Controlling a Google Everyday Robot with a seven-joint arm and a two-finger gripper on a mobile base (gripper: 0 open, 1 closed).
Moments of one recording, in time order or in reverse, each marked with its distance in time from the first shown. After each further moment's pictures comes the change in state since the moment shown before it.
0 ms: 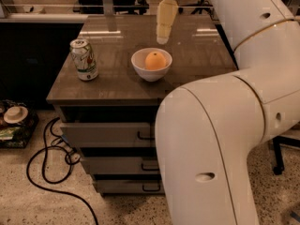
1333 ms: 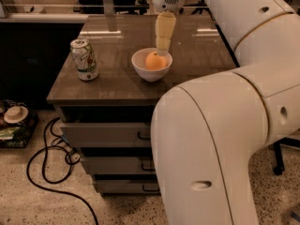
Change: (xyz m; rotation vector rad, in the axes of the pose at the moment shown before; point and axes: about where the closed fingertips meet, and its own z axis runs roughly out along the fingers) arm 0.000 0.032 0.024 -0.124 0.041 -0.016
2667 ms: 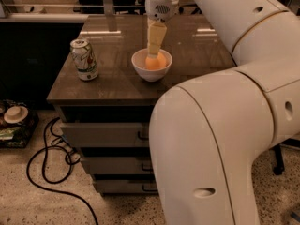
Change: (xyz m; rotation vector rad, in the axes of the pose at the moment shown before) arm -0.017 -0.009 0.027 0.035 -0.023 0.002
